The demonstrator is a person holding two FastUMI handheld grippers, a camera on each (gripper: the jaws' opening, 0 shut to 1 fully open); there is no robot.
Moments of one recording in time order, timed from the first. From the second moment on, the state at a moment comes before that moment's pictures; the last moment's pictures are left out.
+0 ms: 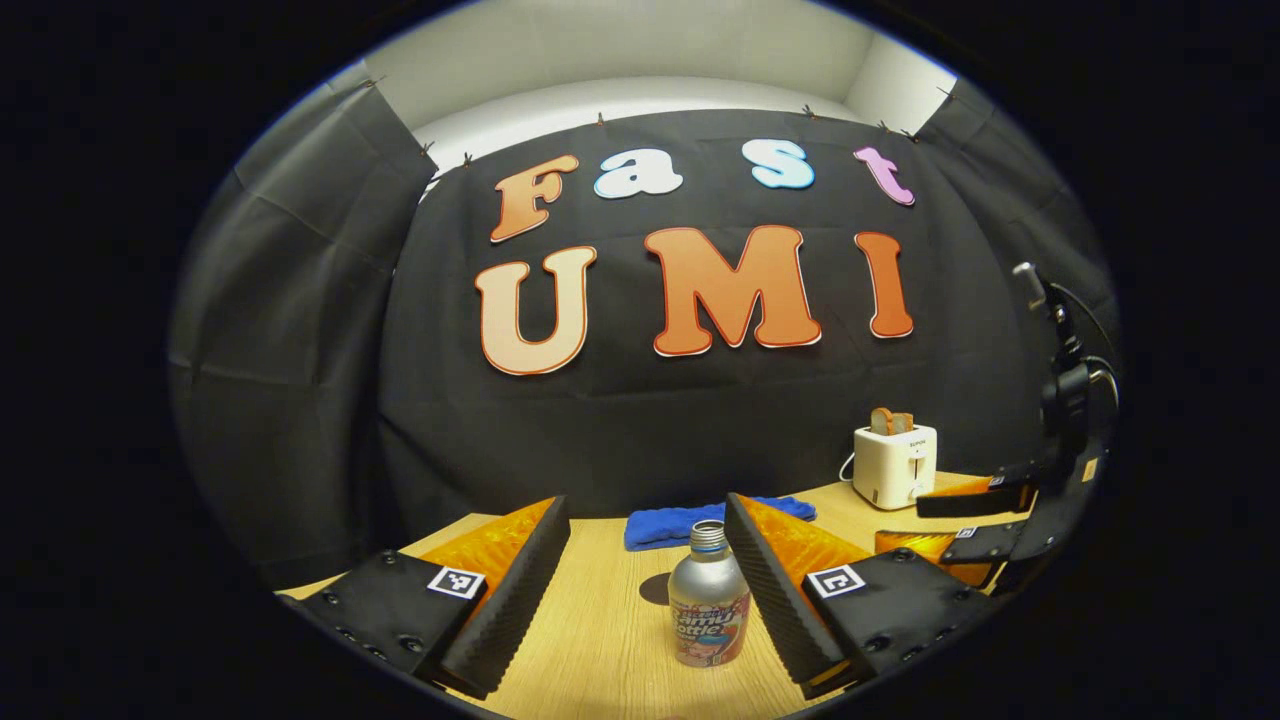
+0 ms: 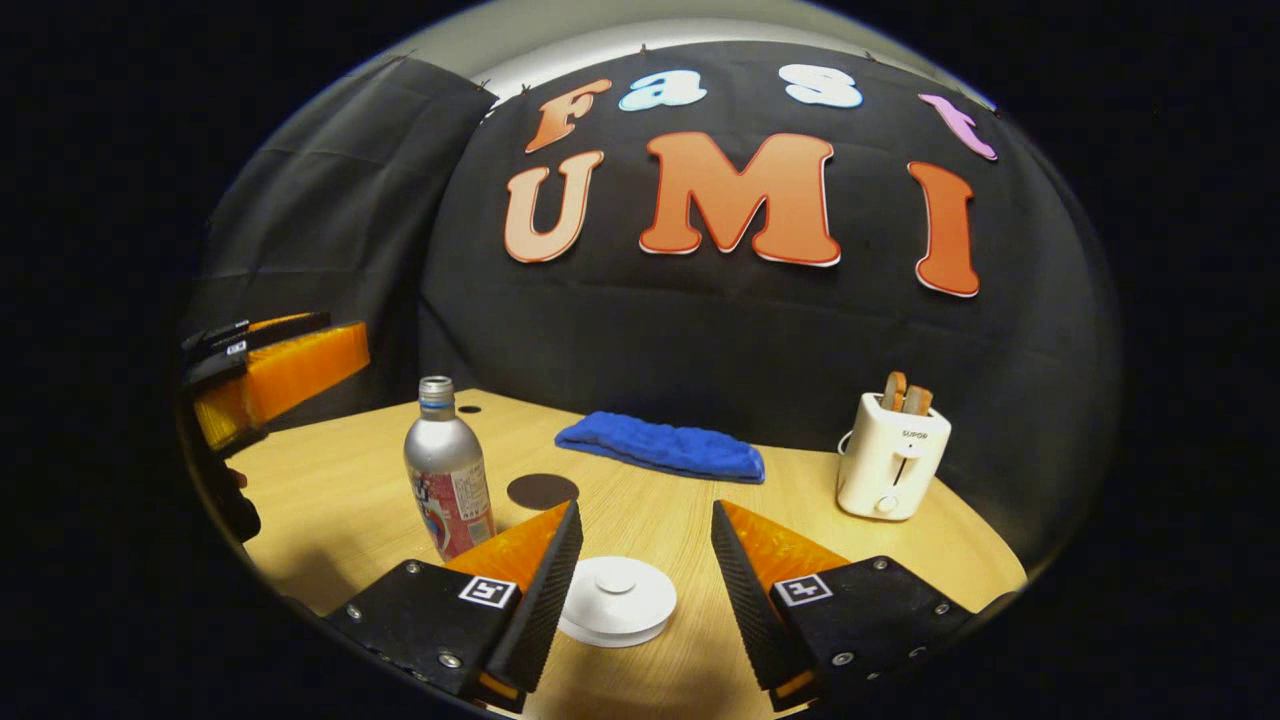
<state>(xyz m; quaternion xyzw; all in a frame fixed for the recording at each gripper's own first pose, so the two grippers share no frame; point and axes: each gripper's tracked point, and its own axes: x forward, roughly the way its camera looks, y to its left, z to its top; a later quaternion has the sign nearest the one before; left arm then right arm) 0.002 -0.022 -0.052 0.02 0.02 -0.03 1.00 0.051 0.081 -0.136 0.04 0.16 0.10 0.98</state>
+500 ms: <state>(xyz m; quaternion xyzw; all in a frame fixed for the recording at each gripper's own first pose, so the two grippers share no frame) 0.005 -0.014 -0.078 0.01 0.06 -0.02 1.00 0.053 0.100 -0.185 0.03 0.23 0.12 0.97</state>
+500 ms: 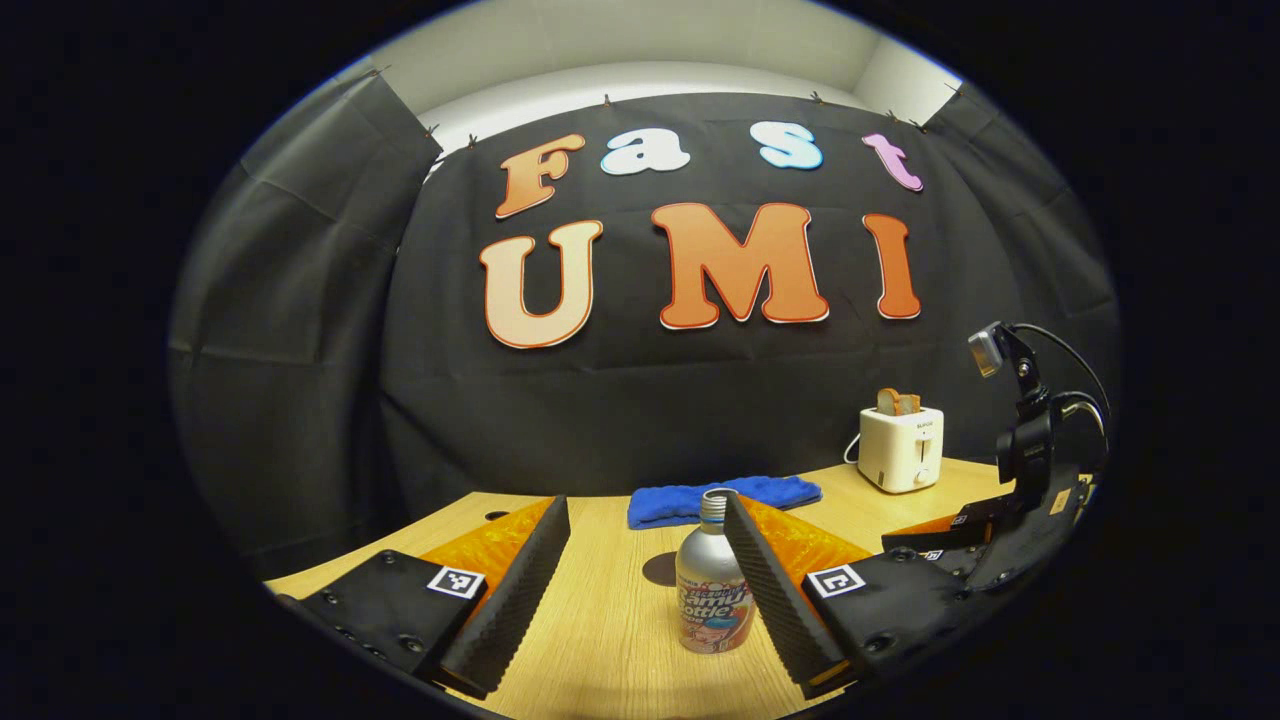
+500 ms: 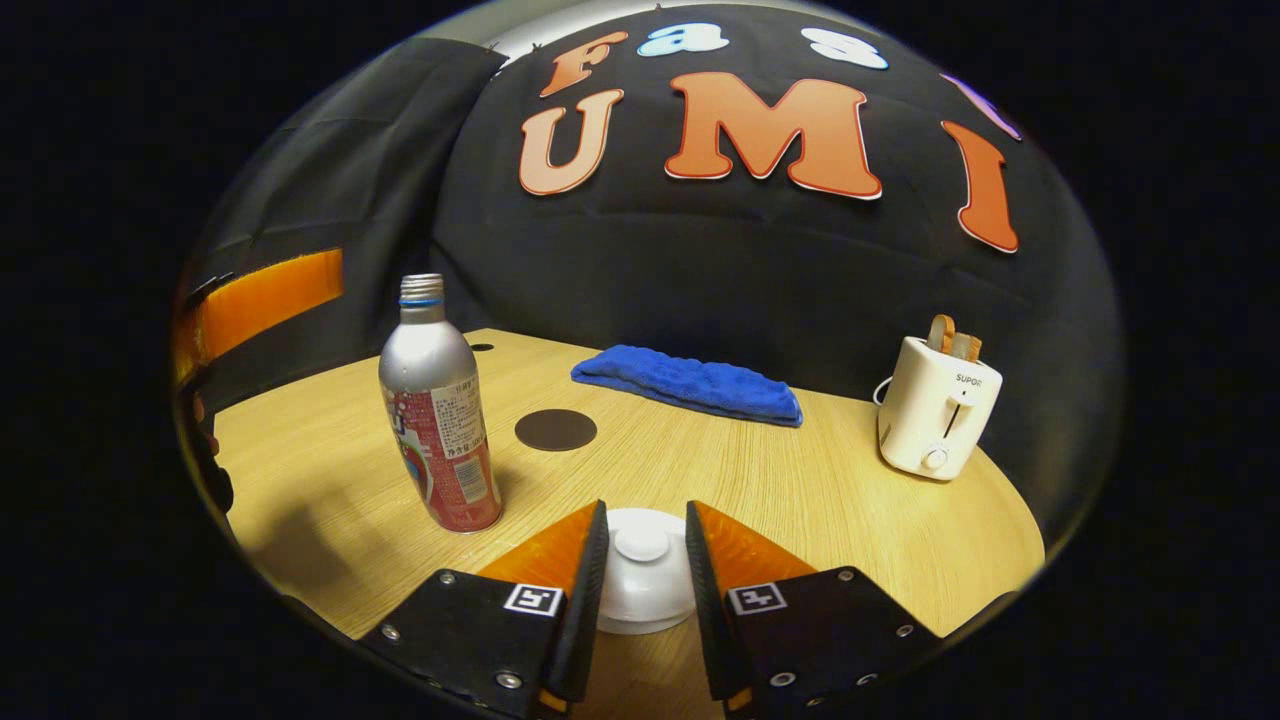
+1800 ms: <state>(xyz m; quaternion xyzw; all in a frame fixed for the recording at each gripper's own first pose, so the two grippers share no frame) 0.016 -0.069 -0.182 -0.02 0.18 -0.09 0.98 0.036 -0.007 -0.119 0.06 0.15 0.04 0.99</state>
